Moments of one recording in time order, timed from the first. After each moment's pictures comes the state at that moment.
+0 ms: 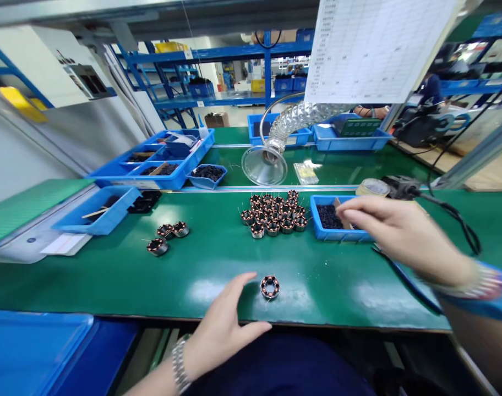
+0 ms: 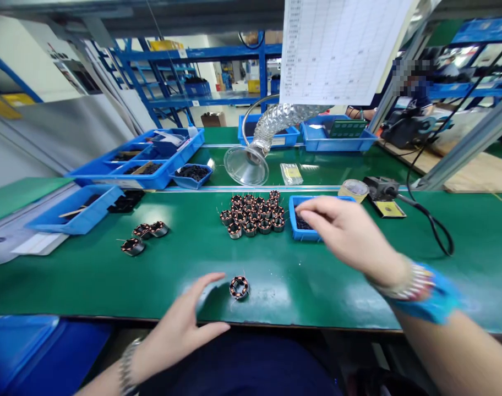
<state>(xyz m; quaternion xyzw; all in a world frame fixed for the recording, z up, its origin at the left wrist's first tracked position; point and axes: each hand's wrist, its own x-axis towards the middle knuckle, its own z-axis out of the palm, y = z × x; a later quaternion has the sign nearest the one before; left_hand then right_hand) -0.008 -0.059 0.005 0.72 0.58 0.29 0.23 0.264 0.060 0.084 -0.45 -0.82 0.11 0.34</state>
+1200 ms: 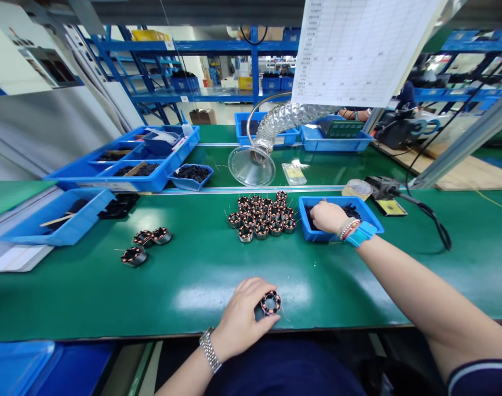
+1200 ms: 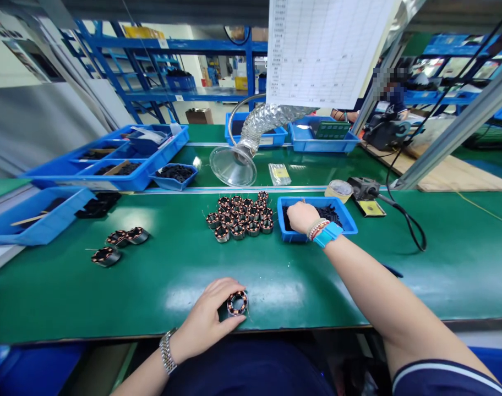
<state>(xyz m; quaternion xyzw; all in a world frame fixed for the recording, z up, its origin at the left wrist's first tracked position) 0.027 -0.026 -0.038 0.78 0.49 0.27 0.29 0.255 0.164 0.015 -0.54 -0.84 -0.02 -0.05</state>
